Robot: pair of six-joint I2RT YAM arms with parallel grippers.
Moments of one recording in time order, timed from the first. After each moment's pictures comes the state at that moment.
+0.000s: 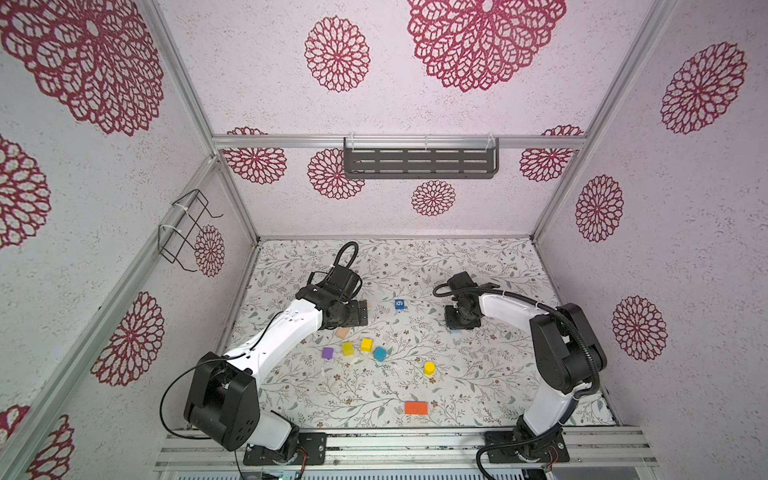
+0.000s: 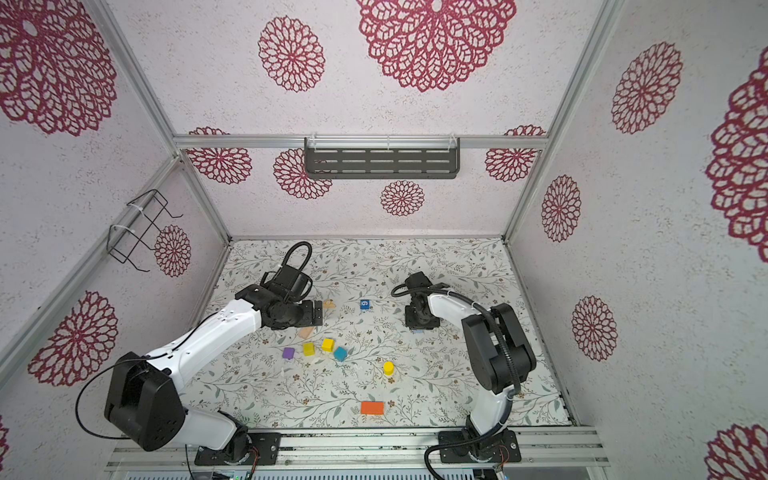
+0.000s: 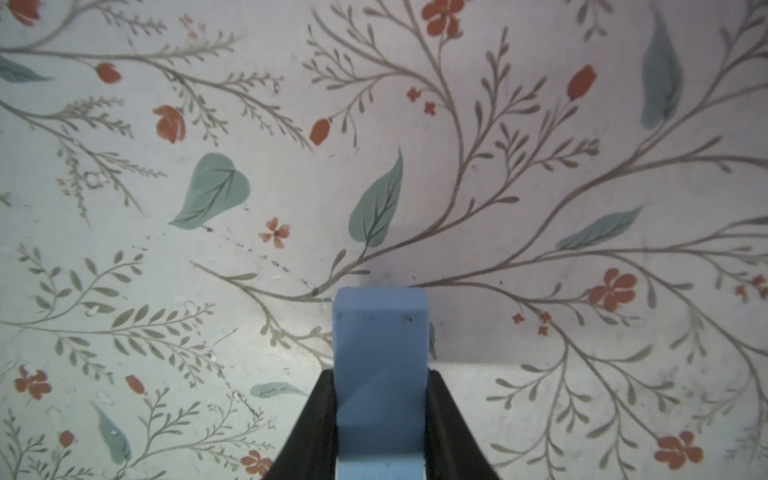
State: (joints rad) left arm -0.49 1.47 1.15 -0.83 -0.11 -0.54; right arm 0.43 1.78 1.12 -0.64 0.05 0.39
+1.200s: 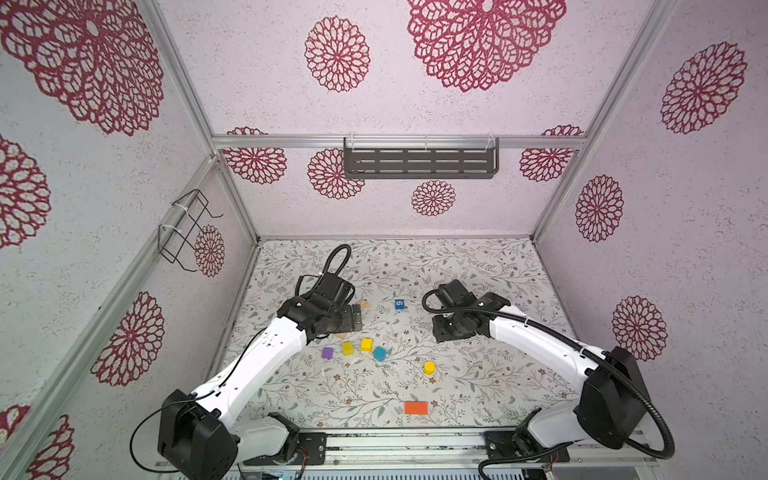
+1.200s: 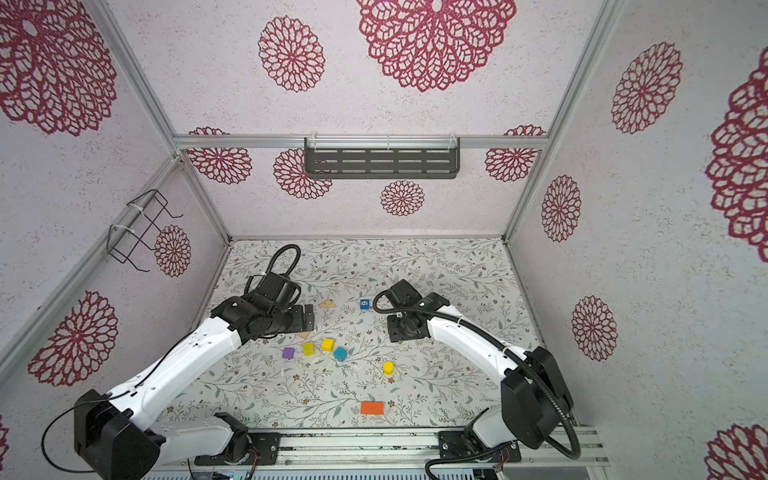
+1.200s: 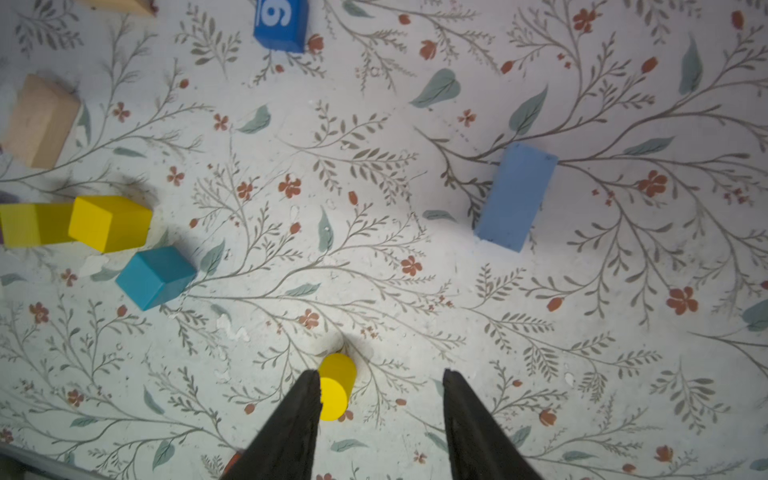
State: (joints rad) left arm -0.54 1.25 1.06 -0.88 -0.17 -0.58; right arm 0.73 1.43 1.10 -0.85 0.06 0.51
